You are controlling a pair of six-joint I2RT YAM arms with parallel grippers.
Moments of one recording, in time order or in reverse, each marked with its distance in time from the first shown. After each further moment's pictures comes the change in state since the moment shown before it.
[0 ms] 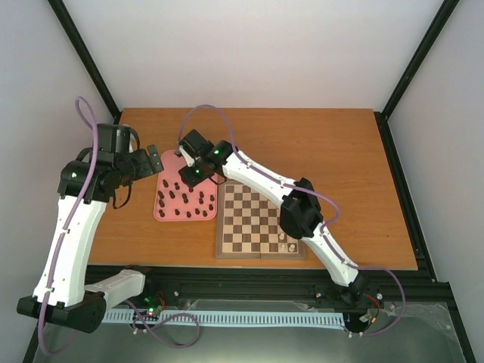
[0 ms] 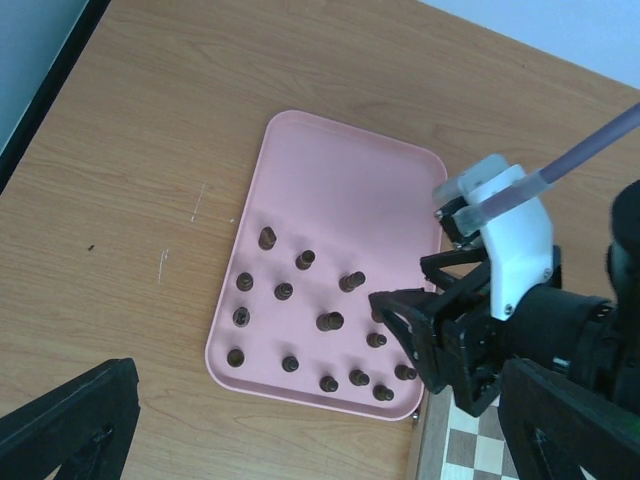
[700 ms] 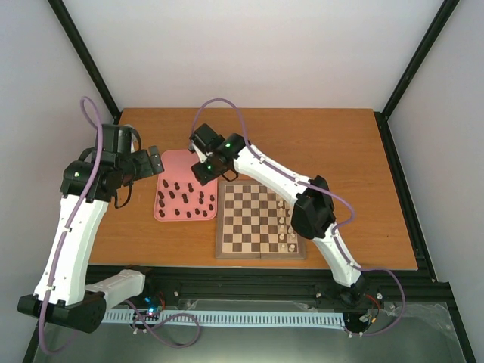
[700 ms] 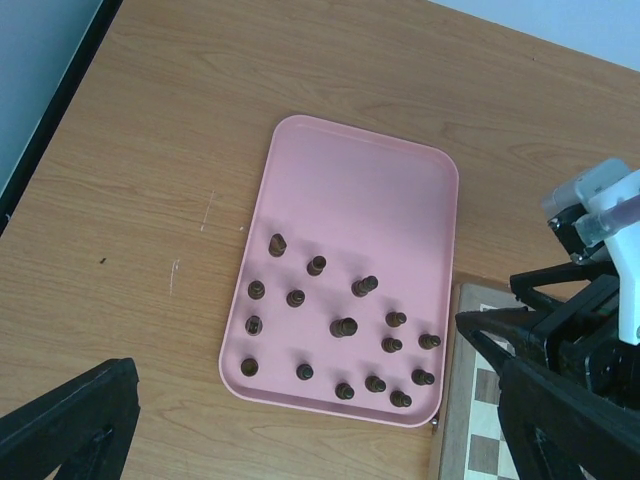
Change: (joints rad) left arm 0.000 -0.001 -0.018 0.026 -0.017 0.042; right arm -0.039 -0.123 -0.103 -0.093 0.045 0.021
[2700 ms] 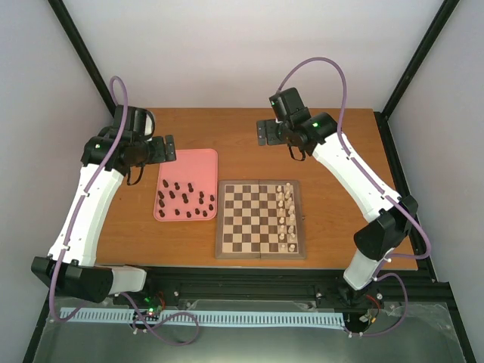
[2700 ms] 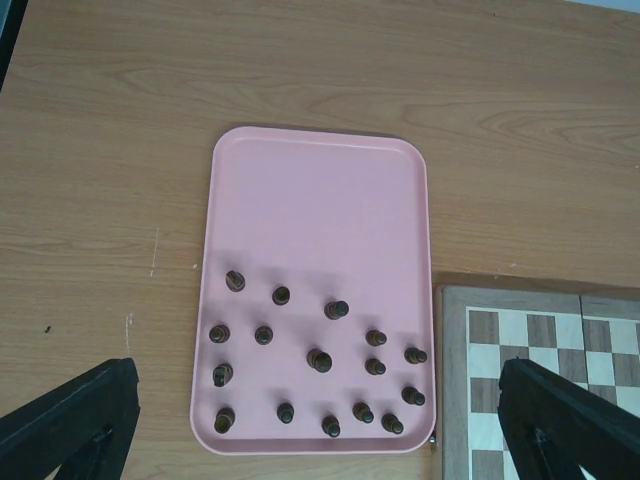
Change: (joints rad) left arm 0.000 0.200 0.065 0.089 0.092 0.140; right arm -0.303 -0.568 -0.389 0.061 0.271 0.118
